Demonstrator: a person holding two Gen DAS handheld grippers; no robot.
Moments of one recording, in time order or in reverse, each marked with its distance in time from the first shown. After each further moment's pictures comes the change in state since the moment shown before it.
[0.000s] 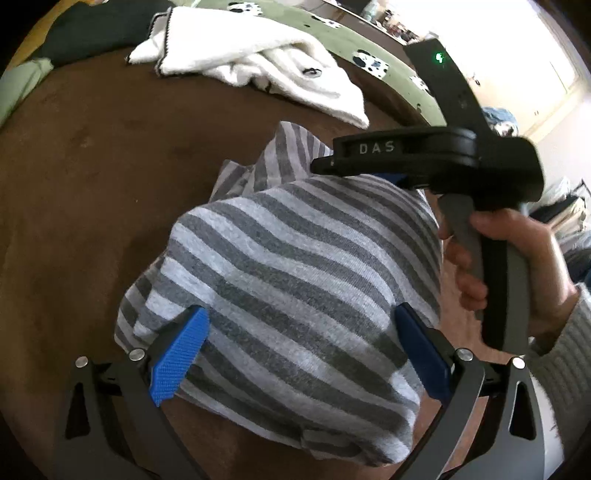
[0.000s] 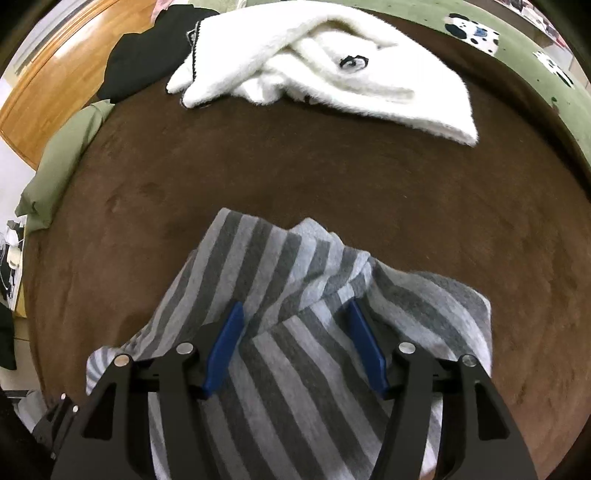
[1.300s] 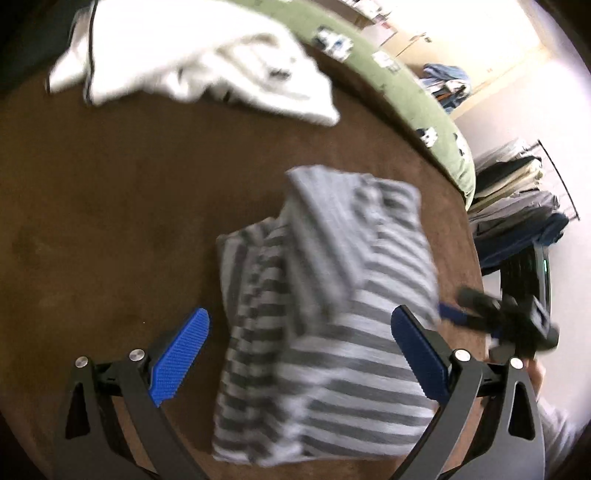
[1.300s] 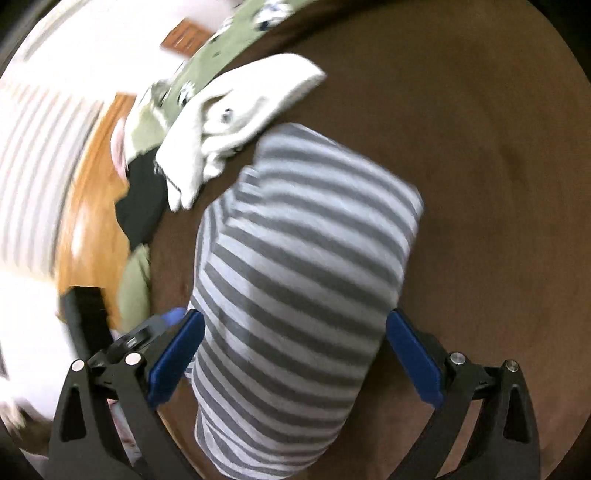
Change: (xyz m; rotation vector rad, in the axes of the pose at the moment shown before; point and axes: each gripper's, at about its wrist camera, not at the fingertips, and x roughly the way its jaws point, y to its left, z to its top) left arm 0.027 0.051 0.115 0.160 0.240 -0.225; right arm -0.067 -0.081 -0.140 0.725 -0.203 0.387
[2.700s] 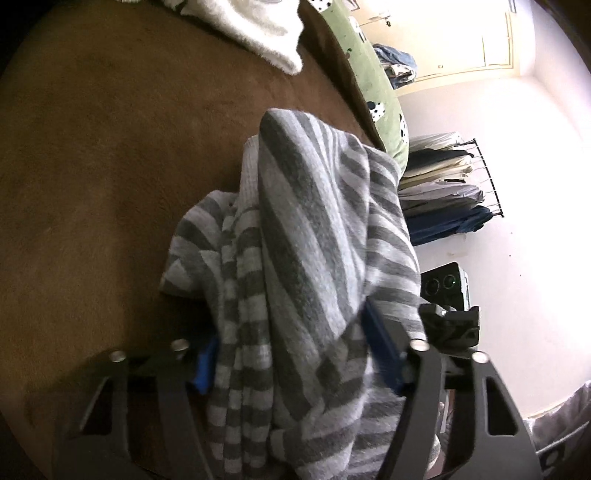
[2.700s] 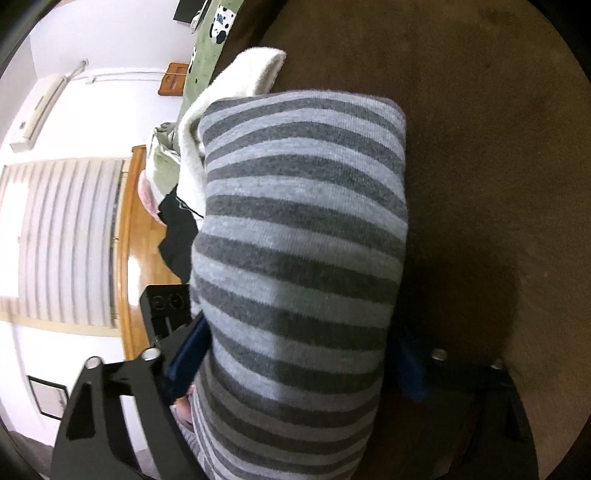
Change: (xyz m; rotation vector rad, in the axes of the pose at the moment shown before) left arm 0.083 0.024 0.015 -0.010 0.147 -0.422; right arm 0.051 -0.040 -0.012 0.191 -0.027 0.244
